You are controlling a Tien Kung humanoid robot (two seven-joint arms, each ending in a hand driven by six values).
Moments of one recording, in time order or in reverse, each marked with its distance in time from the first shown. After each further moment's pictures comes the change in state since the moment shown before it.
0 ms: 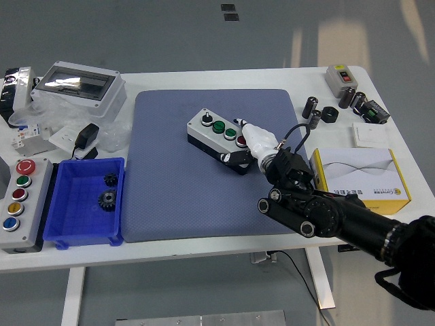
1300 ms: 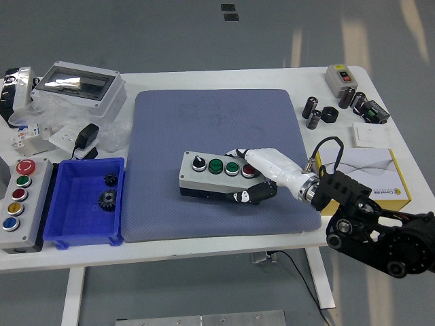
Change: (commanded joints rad) left arm 0.009 -0.021 -0.016 0.003 0.025 0.008 -0.013; right arm -0.158 -0.427 0.005 0.536 -0.196 0.160 0.337
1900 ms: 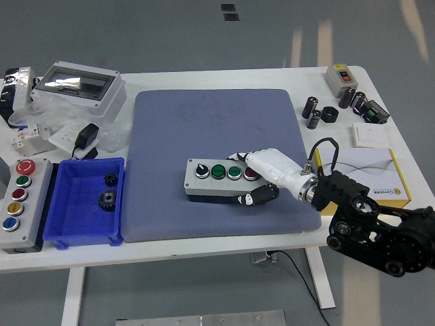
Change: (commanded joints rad) left arm -0.003 0.001 -0.003 -0.002 0.008 -0.002 0.005; right arm 0.024 -0.004 -0.046 -0.034 -0.024 -0.005 -0.007
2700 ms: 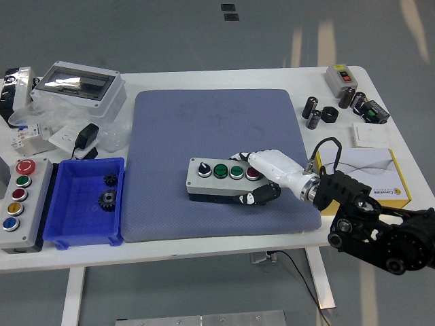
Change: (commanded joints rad) left arm -0.002 0.002 0.002 0.000 0.000 -0.002 0.003; right arm 0.000 -0.001 0.007 -0.016 0.057 0.018 0.016
